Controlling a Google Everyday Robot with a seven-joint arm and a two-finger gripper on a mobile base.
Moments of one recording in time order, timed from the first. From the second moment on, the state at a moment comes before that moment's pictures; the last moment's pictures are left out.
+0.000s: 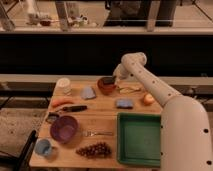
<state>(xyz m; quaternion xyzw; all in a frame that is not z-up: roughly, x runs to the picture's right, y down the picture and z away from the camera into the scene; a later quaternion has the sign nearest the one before) 0.080 -0.080 0.942 -0.12 -0.15 -0.03 0.98</state>
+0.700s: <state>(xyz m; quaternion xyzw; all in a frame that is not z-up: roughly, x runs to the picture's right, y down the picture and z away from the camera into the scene) 0.066 -0.077 0.943 -0.12 -0.17 -0.04 0.98</state>
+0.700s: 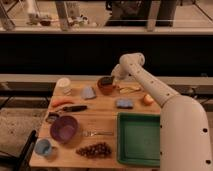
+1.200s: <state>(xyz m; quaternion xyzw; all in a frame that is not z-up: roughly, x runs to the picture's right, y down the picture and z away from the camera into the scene) 0.061 -0.078 0.945 -0.12 -0.17 -0.04 0.98</state>
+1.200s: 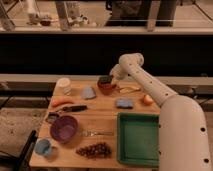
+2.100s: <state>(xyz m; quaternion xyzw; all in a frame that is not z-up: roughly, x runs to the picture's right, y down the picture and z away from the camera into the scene) 0.066 -0.101 0.919 -0.08 -0.17 -0.04 0.98</state>
